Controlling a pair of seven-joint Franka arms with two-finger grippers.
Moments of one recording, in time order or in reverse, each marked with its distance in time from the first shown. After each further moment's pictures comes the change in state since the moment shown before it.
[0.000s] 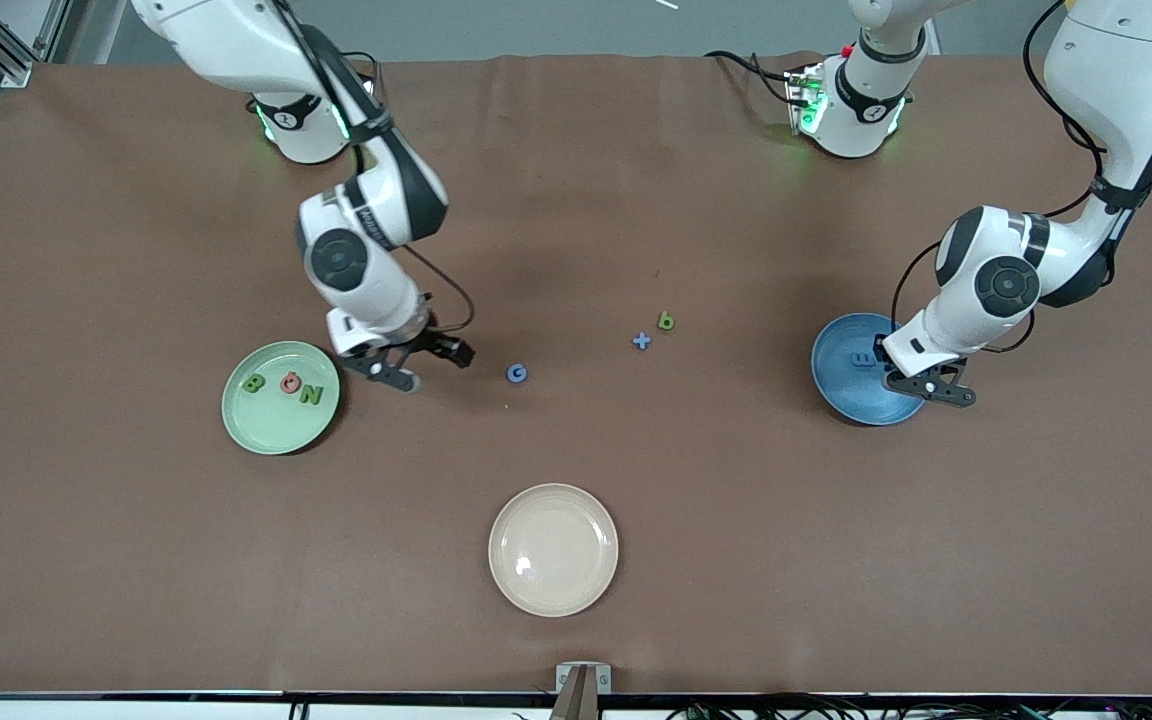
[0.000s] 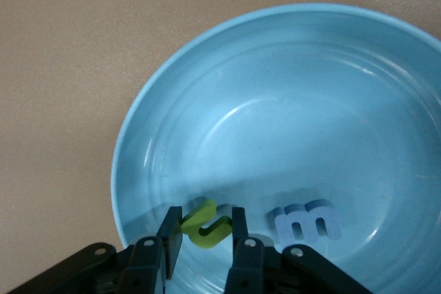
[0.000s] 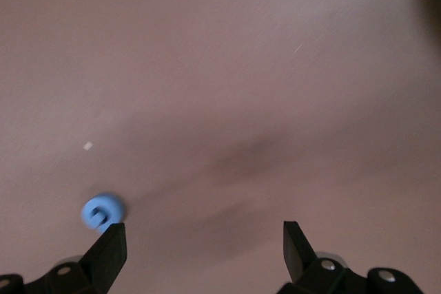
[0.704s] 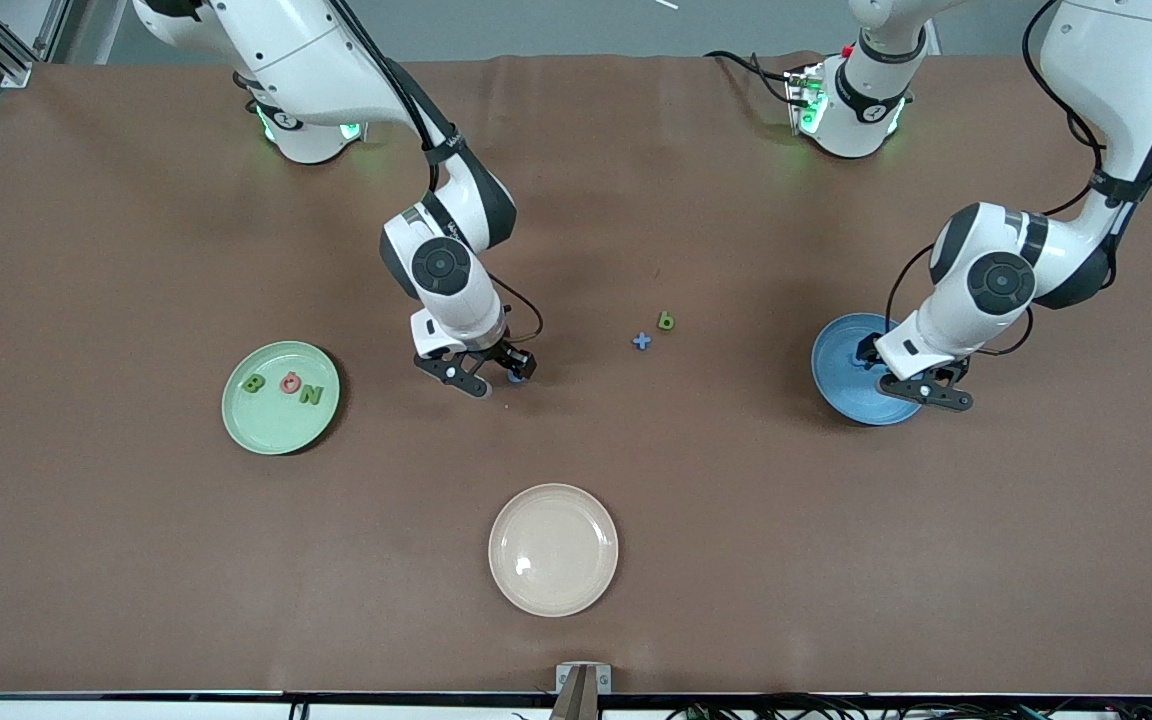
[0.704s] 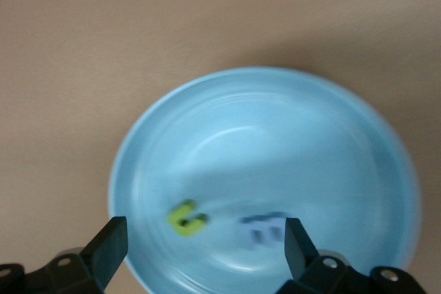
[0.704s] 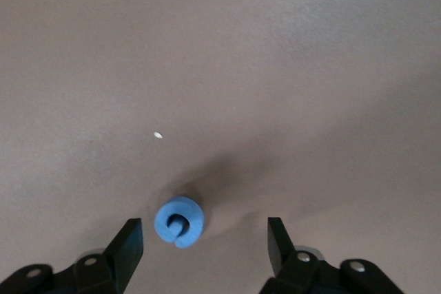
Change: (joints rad) left arm 0.005 -0.047 -0.119 0.060 -0.043 -0.119 -0.089; right arm 0.101 0.190 -0.029 0.202 -0.057 0.014 0.178
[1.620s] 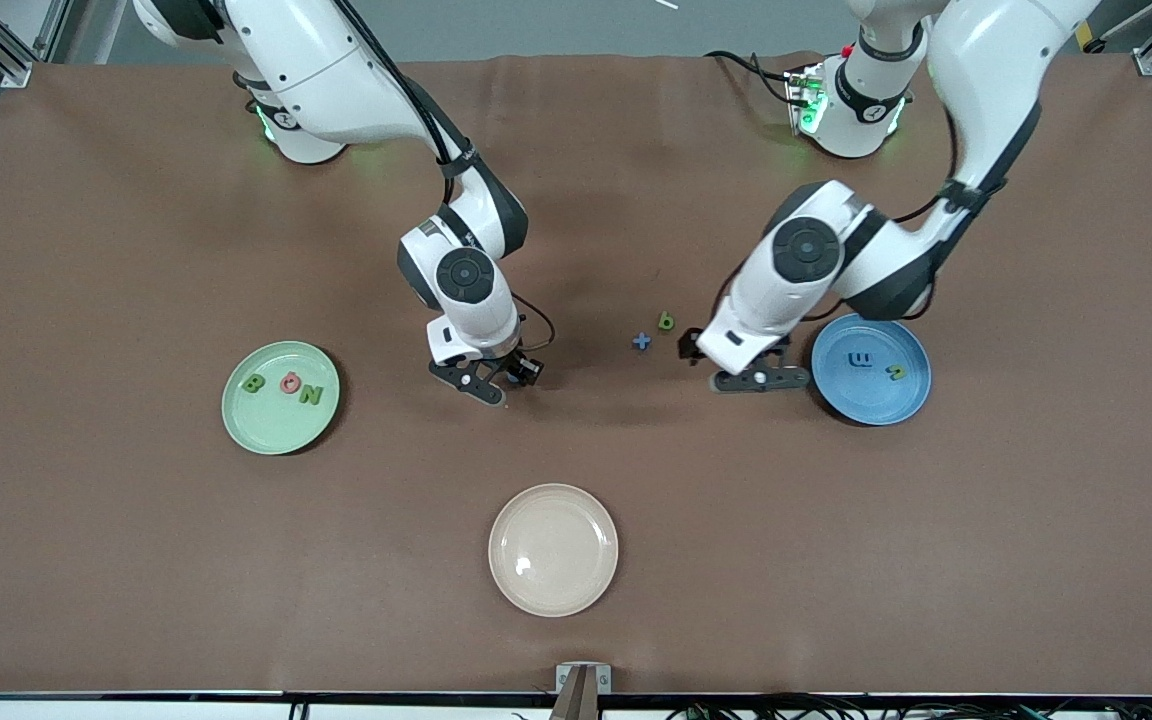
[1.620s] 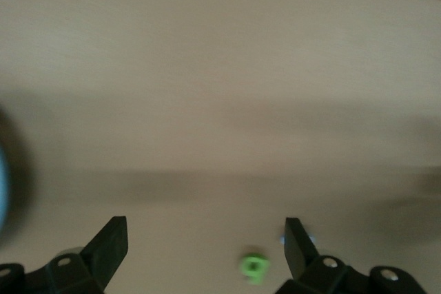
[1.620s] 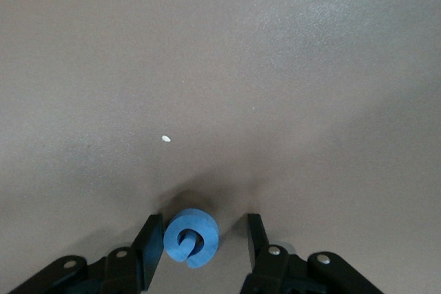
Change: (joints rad) left arm -0.276 0.187 -0.231 0.304 -0.063 -0.122 -0.702; right arm 0.021 0.060 0.000 0.048 -0.063 0.000 0.064
